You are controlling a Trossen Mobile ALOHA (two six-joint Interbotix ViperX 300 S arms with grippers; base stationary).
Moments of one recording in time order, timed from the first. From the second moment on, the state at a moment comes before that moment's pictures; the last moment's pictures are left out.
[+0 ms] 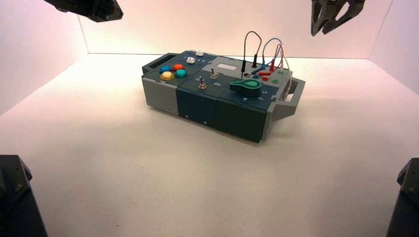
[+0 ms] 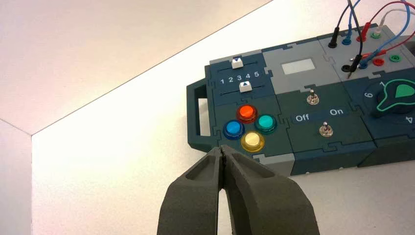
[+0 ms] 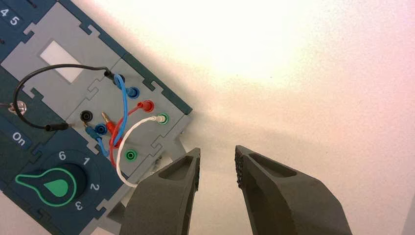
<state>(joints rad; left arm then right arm) -0.40 -0.59 1.16 -0.46 0.02 0.74 0.15 -0.16 0.64 -0.02 0.67 -0.07</state>
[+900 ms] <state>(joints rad) -0.40 -0.59 1.03 -0.48 0.27 0.65 0.14 -0.28 0.66 0.00 0.81 -0.04</state>
